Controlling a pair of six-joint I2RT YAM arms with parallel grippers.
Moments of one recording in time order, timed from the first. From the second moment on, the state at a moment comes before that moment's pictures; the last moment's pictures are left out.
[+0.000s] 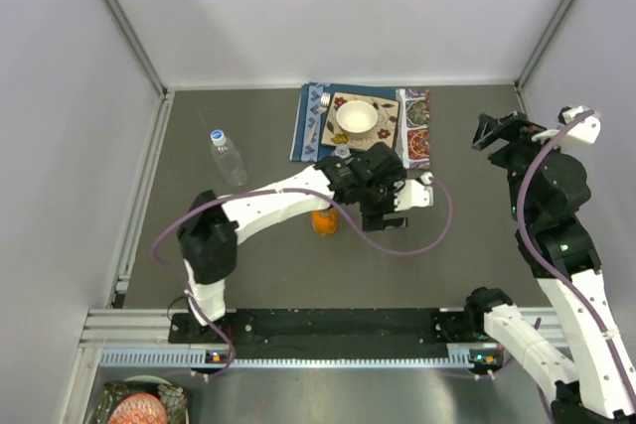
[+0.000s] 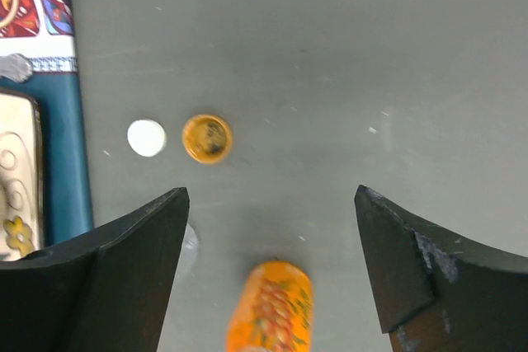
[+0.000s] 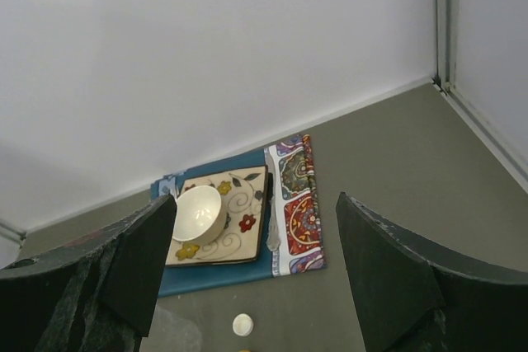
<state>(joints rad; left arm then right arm) -1.01 1.81 1.56 -0.66 0.21 0.58 0.29 0.68 1.03 -0.28 0.42 0.36</state>
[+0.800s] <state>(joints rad) -0.89 2.26 1.92 -0.77 0.22 0.58 0.18 0.69 0.95 -0.22 0.23 0.47</state>
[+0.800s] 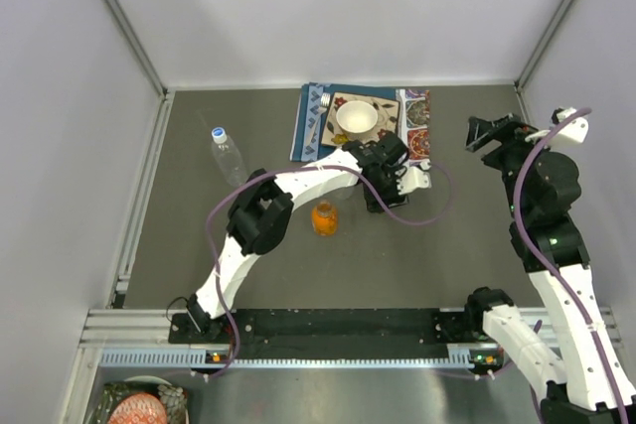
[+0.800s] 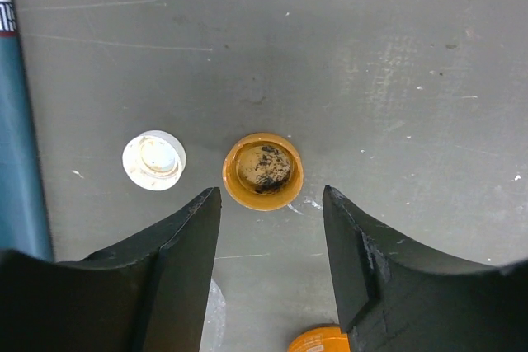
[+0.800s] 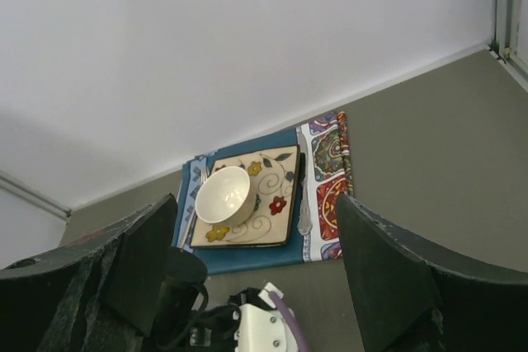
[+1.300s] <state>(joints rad) -0.86 2.31 1.96 -0.75 0.21 0.51 0.18 0.67 0.91 -0.19 0.19 0.49</state>
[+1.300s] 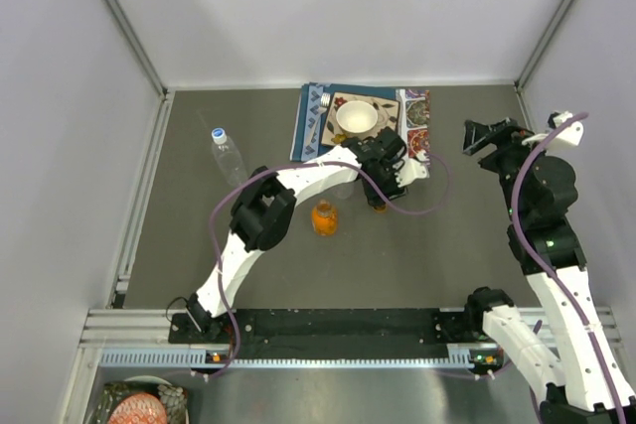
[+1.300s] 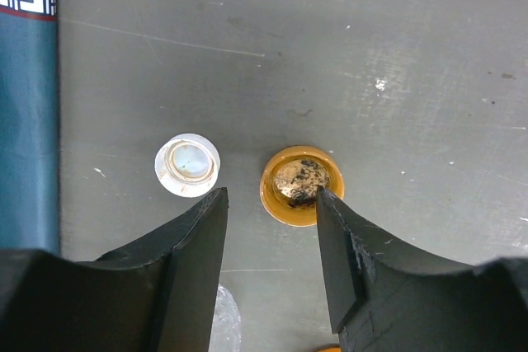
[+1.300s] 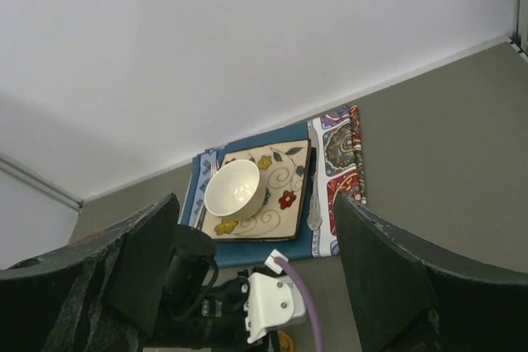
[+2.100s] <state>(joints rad) -0.91 2.32 1.92 -0.70 0.23 0.46 0.18 0.67 0.89 -0.16 0.15 0.50</state>
